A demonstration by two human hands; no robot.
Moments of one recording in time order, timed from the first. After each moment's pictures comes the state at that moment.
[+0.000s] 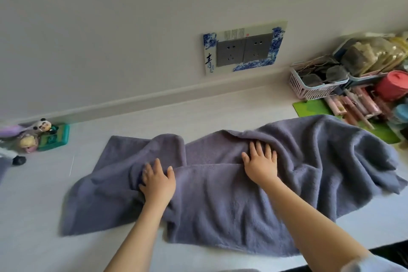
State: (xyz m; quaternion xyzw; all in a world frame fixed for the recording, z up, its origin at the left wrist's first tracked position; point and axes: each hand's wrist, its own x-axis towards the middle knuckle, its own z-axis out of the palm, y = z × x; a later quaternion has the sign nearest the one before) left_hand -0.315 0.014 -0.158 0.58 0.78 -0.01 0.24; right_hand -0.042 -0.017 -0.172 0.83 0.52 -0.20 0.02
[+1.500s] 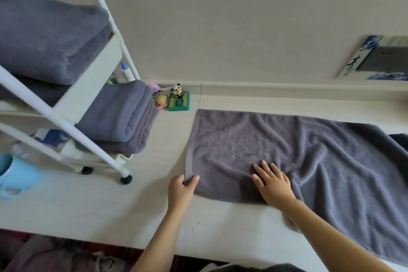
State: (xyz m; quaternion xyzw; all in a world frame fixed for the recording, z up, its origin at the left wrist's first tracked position) left_hand -0.621 -0.057 -0.169 0.42 0.78 0.30 0.36; right_hand -0.360 -0.043 -0.169 0.70 0.67 -0.24 0.05
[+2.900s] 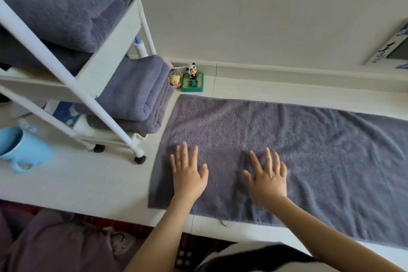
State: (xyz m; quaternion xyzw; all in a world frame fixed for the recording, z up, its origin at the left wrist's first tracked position) left_hand -0.653 -0.065 -0.198 0.66 0.74 0.10 0.13; right_hand -0.433 -0.069 -0.176 0.70 0.70 -0.12 0.10
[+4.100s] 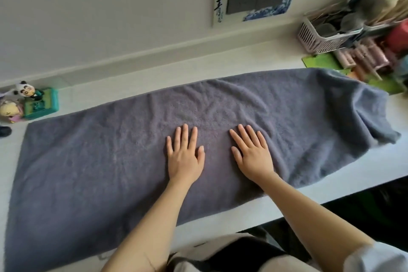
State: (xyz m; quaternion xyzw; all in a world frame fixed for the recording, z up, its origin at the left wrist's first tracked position) left_hand -0.335 -0.024 -0.213 0.81 0.58 0.00 0.09; right_hand -0.137 -0.091 -0.205 0.77 0.63 -0.12 -0.04
